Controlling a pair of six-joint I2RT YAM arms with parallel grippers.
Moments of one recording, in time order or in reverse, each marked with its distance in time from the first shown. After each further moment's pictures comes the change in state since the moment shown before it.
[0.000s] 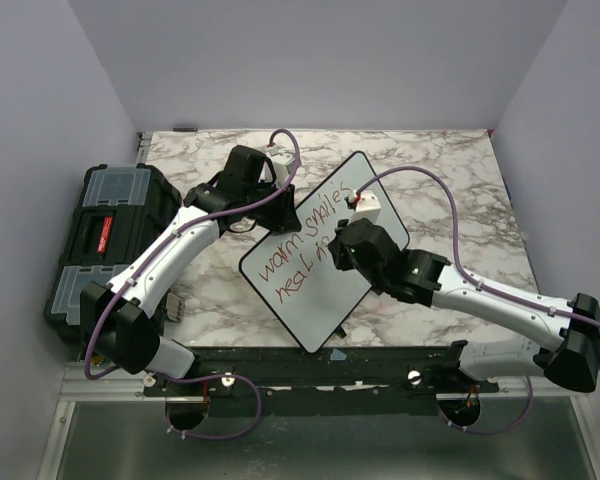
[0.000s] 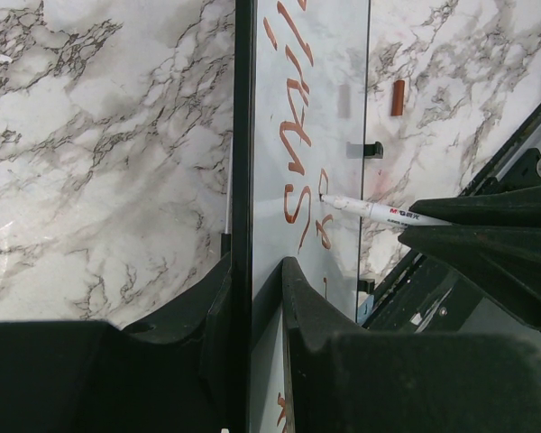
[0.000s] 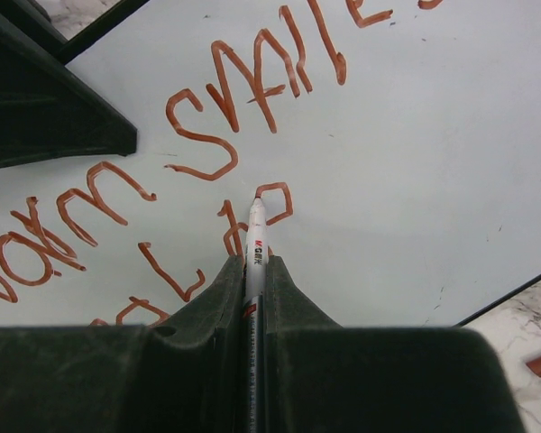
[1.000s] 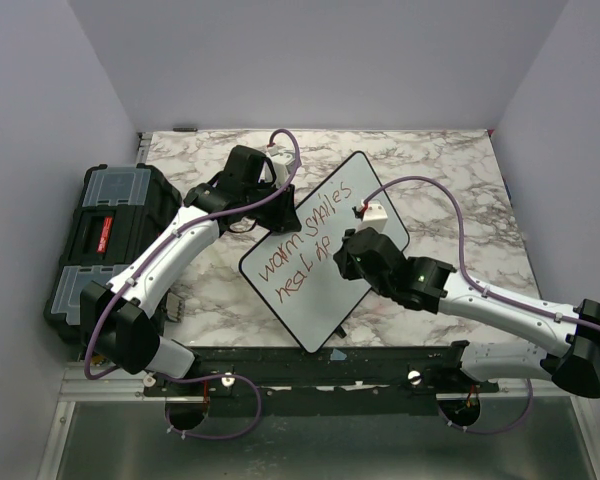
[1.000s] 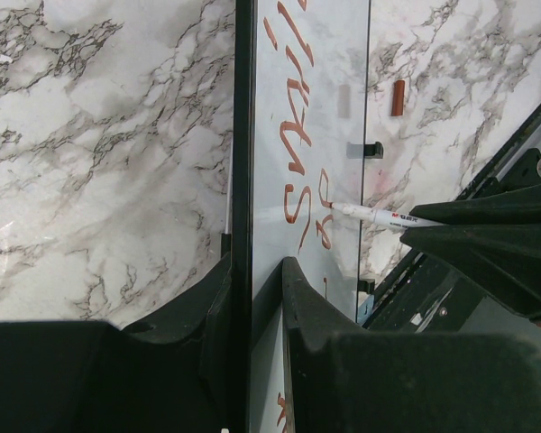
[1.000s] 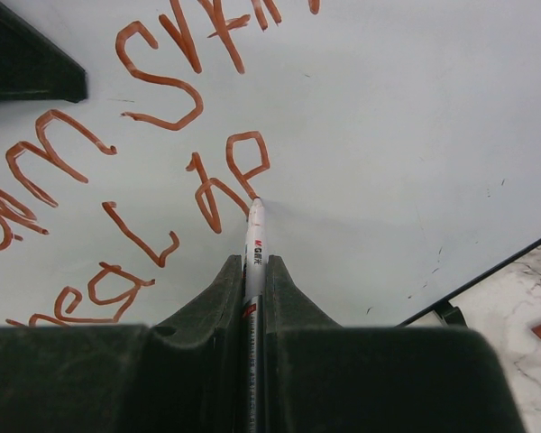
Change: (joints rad) left arm 0.000 0.000 -0.001 0.000 -0.001 0.000; right arm 0.000 -0.060 -0.088 -0.018 -0.017 0.067
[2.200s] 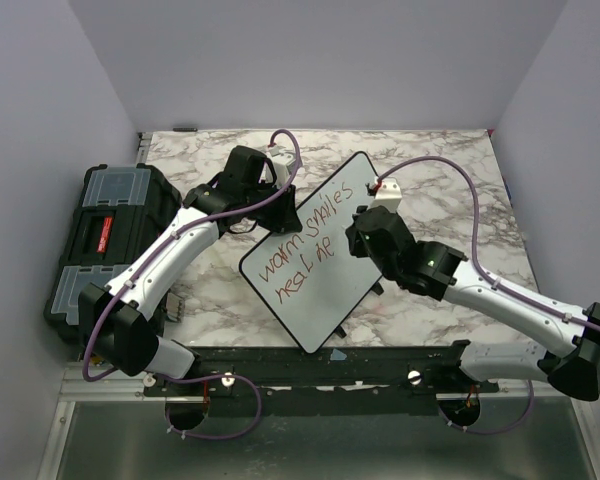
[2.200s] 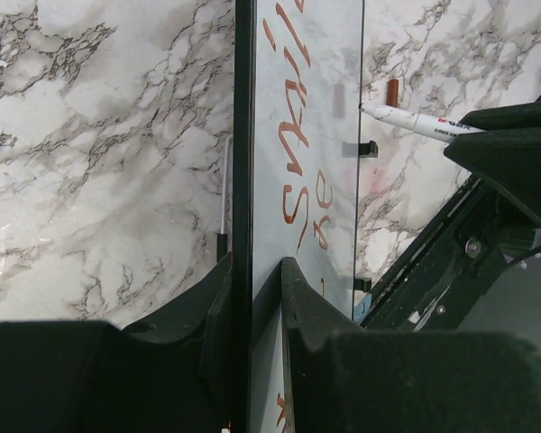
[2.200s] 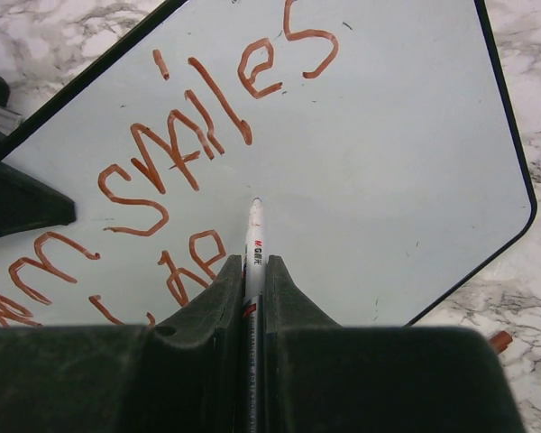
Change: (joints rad) left arm -0.002 -0.011 0.000 0.000 0.001 0.001; right arm -0.071 0.016 0.129 -0.061 0.103 -0.082
